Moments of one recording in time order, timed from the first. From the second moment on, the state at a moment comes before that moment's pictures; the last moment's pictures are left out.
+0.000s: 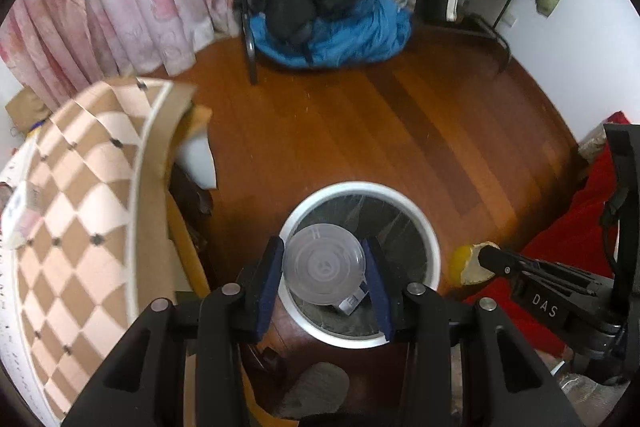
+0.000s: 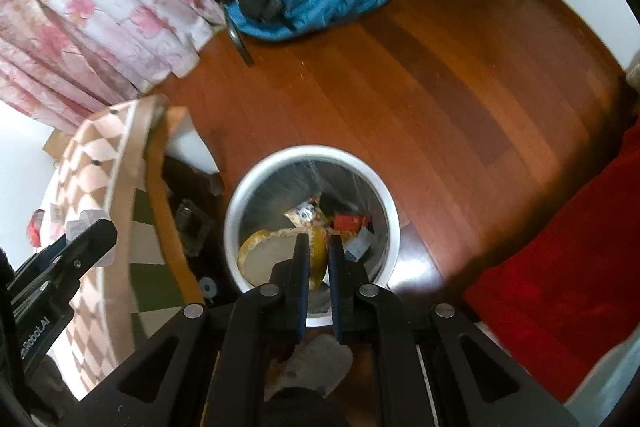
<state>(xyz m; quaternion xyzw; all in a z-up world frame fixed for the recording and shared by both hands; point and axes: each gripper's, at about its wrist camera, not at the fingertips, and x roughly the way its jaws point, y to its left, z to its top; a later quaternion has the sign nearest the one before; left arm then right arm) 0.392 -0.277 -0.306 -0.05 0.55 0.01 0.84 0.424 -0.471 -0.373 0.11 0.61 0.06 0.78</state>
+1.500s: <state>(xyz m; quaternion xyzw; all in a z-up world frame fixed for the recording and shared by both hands) 0.383 -0.272 -0.296 -0.02 0.56 0.02 0.83 0.401 -0.461 -0.361 0.01 0.64 0.03 0.77</state>
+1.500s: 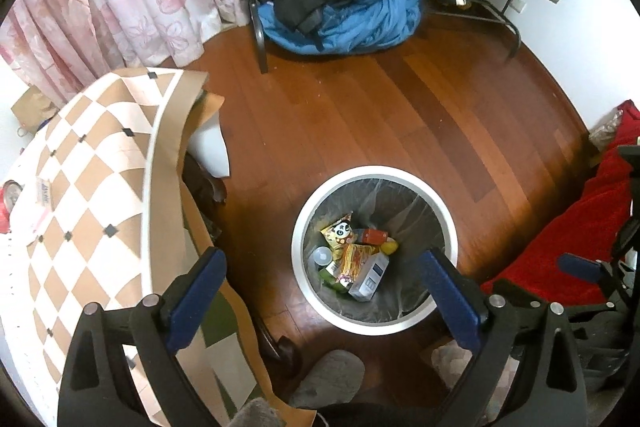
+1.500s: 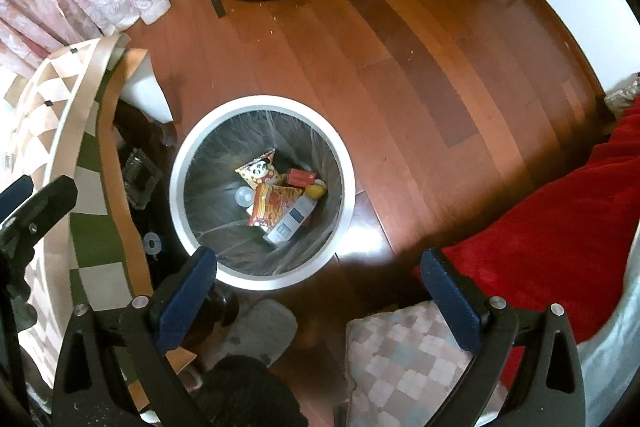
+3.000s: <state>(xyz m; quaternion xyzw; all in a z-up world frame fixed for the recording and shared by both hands) 0.174 0.109 -0.282 -0.14 0.53 0.38 0.75 0.371 -0.047 -0.269 0.10 0.64 0.23 0.73</state>
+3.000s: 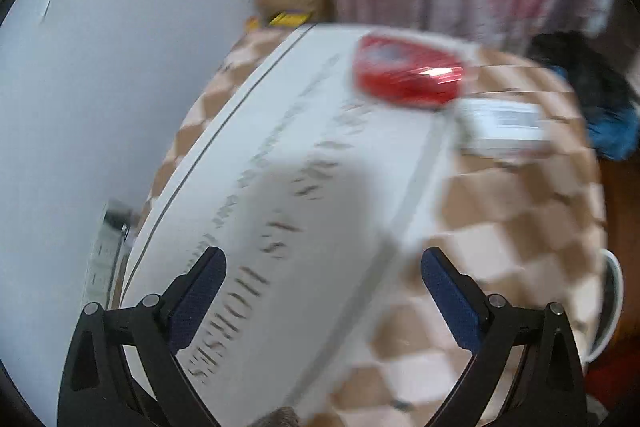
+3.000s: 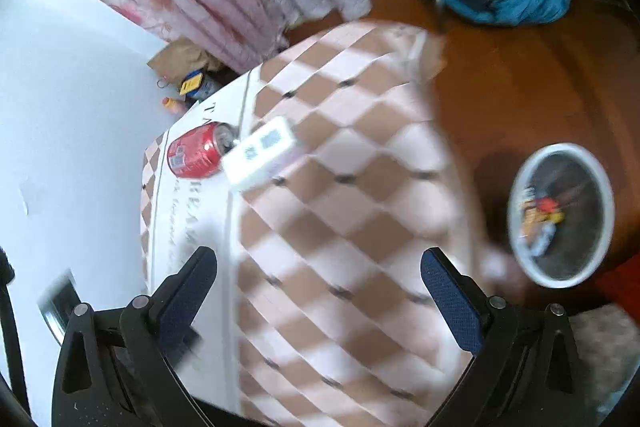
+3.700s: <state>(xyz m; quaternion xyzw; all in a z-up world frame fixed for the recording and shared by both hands) 0.226 0.204 -0.295 -0.28 0.52 0.33 0.74 0.436 0.063 -0.343 0.00 0.64 0.16 0.75</state>
